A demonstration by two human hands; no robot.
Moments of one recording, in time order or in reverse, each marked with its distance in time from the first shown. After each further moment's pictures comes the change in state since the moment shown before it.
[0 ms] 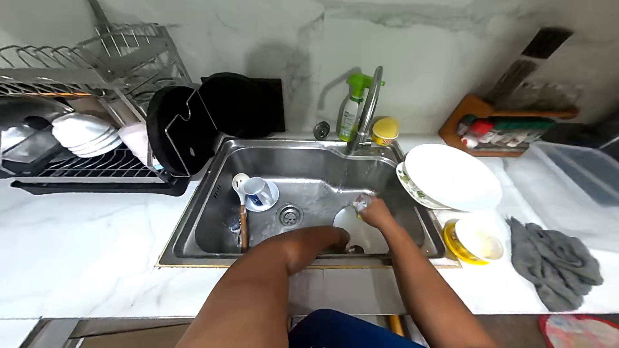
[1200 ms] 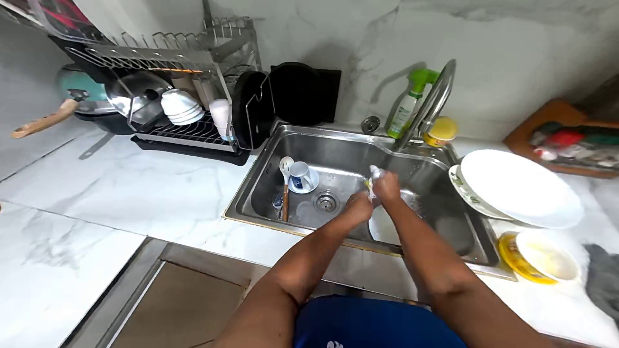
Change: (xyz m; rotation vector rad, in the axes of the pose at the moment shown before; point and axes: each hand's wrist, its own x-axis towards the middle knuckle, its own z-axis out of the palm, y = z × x) left_hand -0.122 -0.002 -0.002 -0.943 0.845 -0.238; right_hand 0.020 -0.104 0.039 -0.150 0.212 -0.015
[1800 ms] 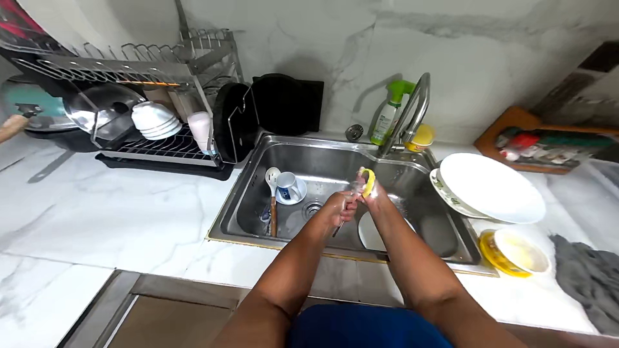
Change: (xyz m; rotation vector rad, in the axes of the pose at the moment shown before) left_hand 0.026 -0.028 -0.022 -1.118 -0.265 -0.130; right_hand 0.024 0.003 0.017 1.953 -0.383 0.241
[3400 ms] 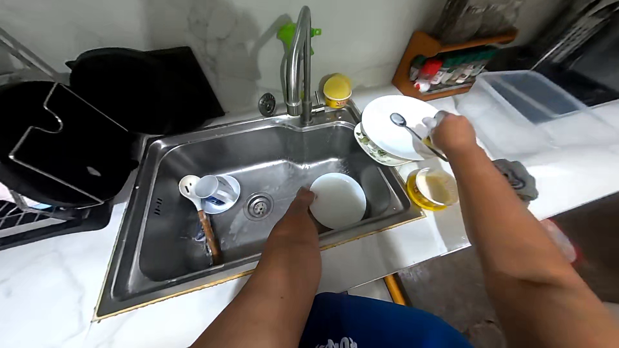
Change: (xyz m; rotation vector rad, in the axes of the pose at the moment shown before) left_hand 0.065 -0.065 0.048 0.895 -0.007 0.049; right_hand -0.164 -0.263 -0.112 -1.959 1.043 -0.101
